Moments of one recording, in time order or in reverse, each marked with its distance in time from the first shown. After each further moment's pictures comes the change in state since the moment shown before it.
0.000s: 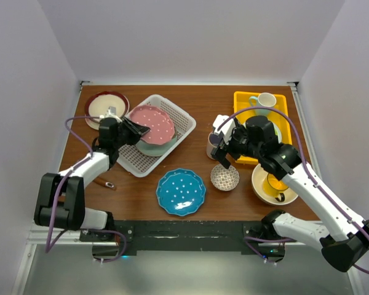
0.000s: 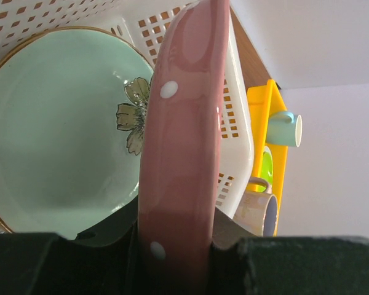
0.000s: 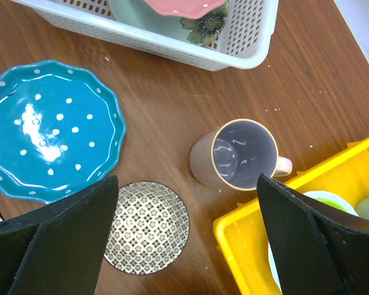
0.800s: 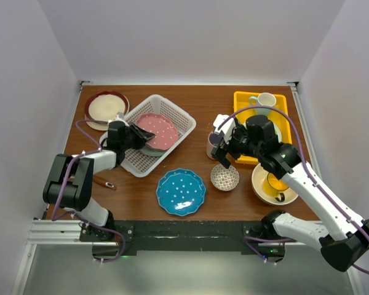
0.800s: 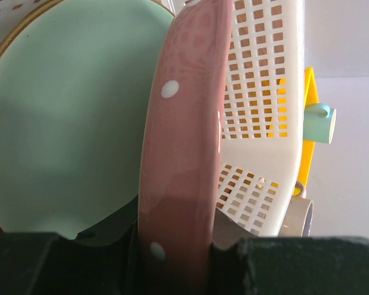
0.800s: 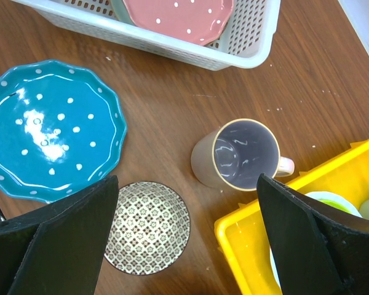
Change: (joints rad) left arm -0.037 0.206 -0.016 0.129 0.001 -0.005; right arm -0.012 0.006 0.000 0.000 -0.018 0.000
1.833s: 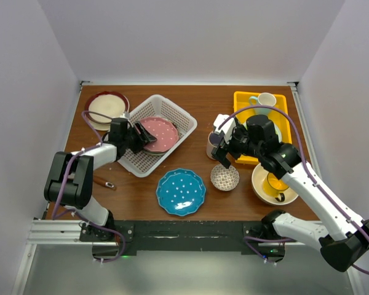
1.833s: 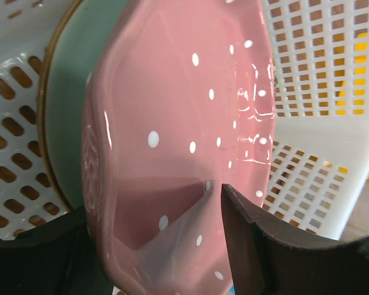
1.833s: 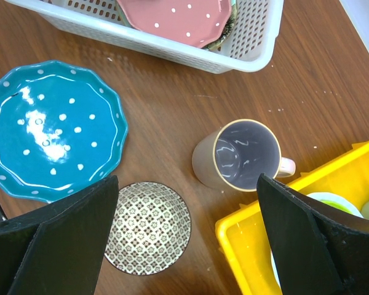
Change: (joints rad) left arm -0.002 0.024 0.098 -0.269 -0.002 0.220; right arm -0.007 0.000 0.000 0.000 -0.012 0.000
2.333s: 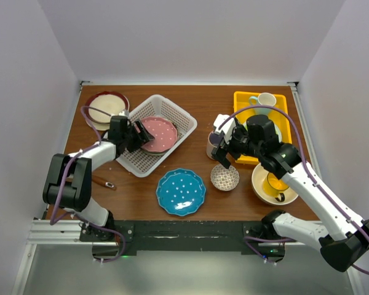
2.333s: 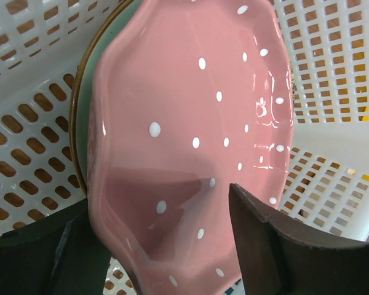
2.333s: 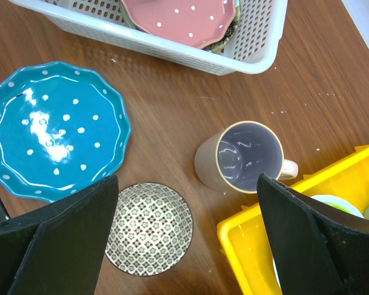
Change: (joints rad) left arm 0.000 -0.015 0.046 -0.105 -0.082 0.089; right arm -0.001 0.000 0.000 0.000 -0.016 0.000
